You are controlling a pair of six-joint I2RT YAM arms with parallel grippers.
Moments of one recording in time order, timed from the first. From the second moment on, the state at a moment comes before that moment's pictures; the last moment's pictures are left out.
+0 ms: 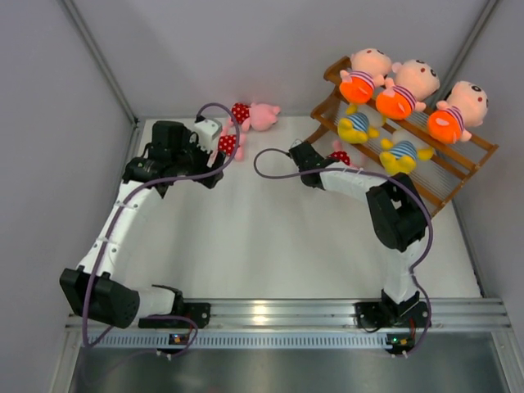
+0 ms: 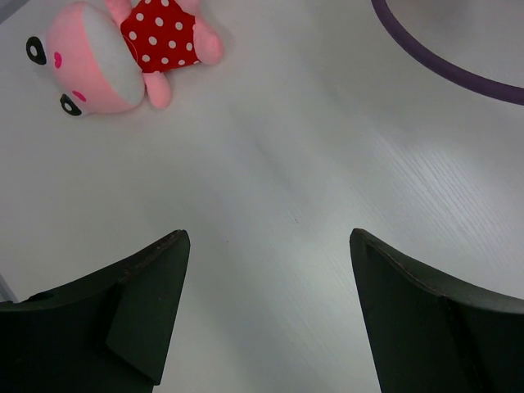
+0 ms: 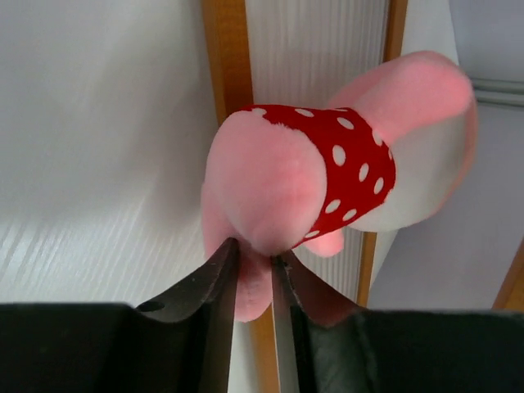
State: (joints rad) left arm -0.24 1.29 1.35 -0.73 0.25 0.29; right arm 0.58 1.97 1.37 -0.37 0.68 -0.43
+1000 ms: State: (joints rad) left arm -0.23 1.81 1.56 -0.53 -0.01 0.24; right arm 0.53 1.92 1.49 -0.31 0.61 -0.49
